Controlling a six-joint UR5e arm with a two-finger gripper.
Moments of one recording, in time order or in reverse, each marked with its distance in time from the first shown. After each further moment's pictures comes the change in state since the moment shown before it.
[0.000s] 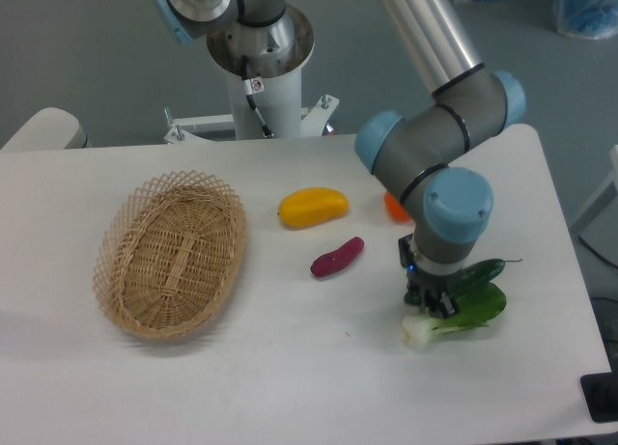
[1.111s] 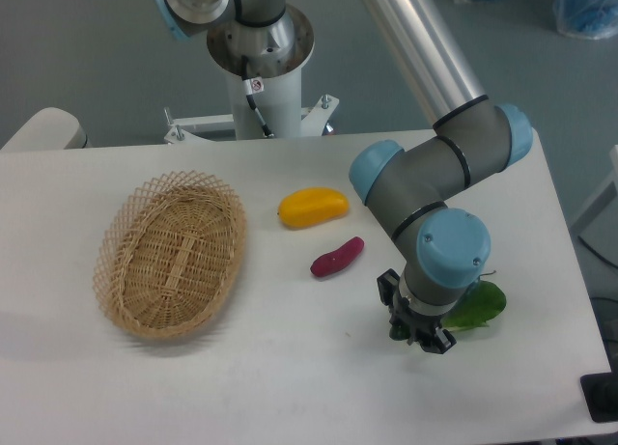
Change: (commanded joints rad) arm -0.034 -0.060 0.115 -0.091 -0.012 -0.114
